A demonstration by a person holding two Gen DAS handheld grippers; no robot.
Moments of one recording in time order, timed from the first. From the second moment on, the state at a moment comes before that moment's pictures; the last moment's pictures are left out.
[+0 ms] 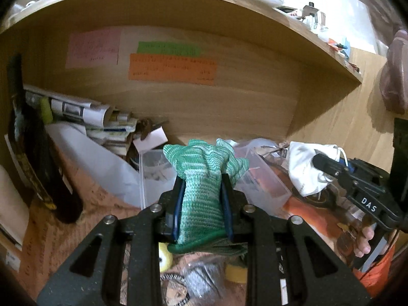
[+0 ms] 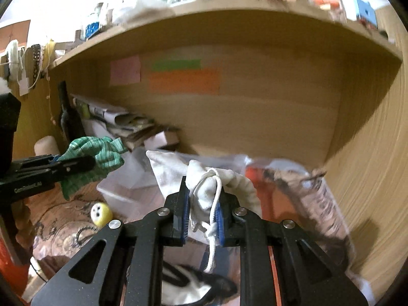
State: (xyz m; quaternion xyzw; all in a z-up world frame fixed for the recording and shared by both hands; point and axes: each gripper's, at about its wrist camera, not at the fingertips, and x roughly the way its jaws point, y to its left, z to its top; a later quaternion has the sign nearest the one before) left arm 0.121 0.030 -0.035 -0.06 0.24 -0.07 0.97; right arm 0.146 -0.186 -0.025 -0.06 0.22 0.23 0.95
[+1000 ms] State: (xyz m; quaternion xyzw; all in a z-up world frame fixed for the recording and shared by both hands) left arm 0.252 0.022 -0.102 -0.02 0.41 -0.06 0.91; right arm 0.247 -0.141 -0.101 -0.11 0.37 0.25 0.89
